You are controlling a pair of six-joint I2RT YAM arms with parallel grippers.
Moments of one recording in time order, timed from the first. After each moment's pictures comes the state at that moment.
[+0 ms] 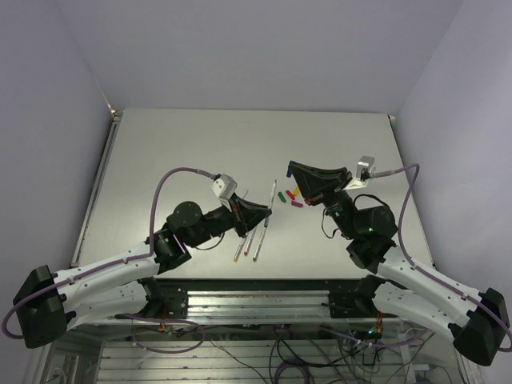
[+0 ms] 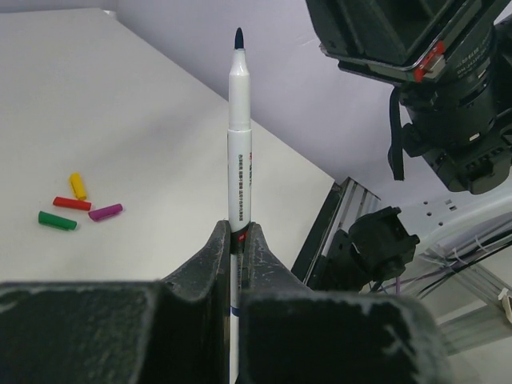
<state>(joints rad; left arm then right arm) -0.98 0.94 0.55 0.47 0.10 -0.44 0.79 0.82 0.53 0.76 0.08 0.42</state>
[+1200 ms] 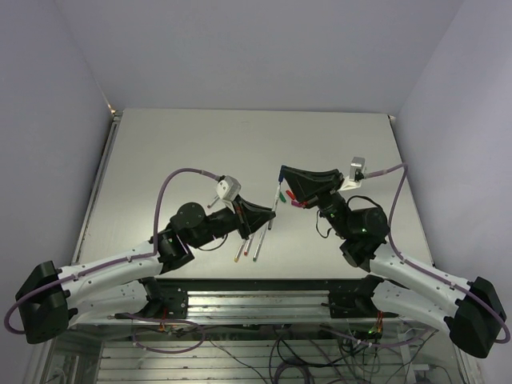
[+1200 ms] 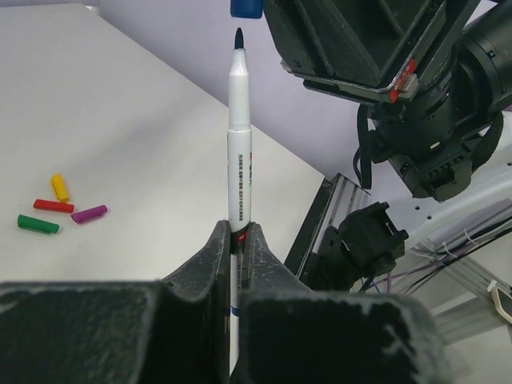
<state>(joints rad) -1.00 0.97 0.55 0.51 0.11 -0.45 0.79 0.90 0.48 0.95 0.01 0.52</state>
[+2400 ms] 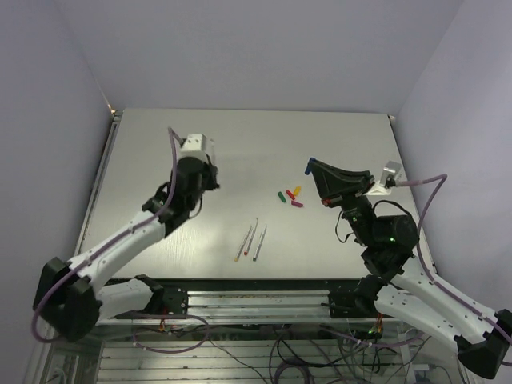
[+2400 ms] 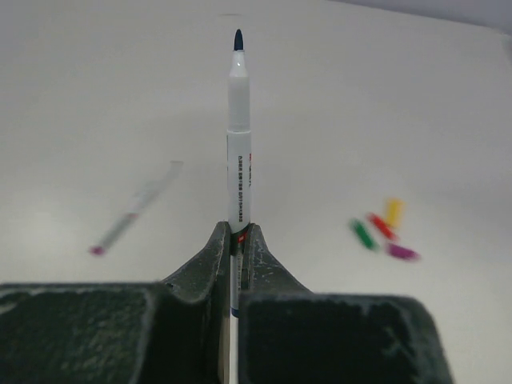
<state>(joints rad) -0.68 1.09 0.78 0.03 -0.35 -0.41 0.79 0.66 0.56 0.70 0.14 0.36</state>
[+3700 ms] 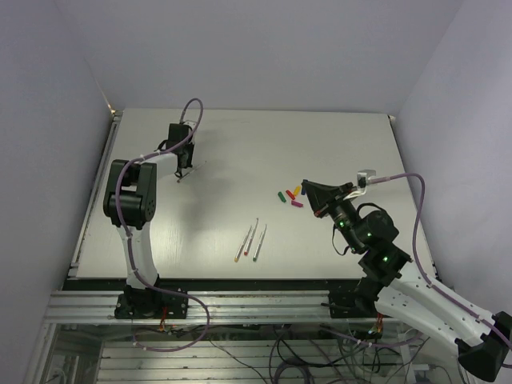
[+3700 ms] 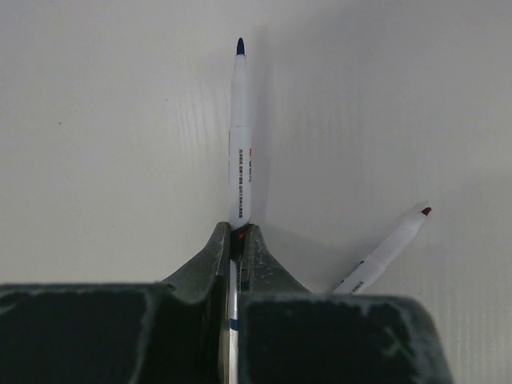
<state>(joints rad) -0.15 2.04 1.29 0.01 -0.19 0.10 0.79 0.61 0.48 0.30 0.29 0.41</state>
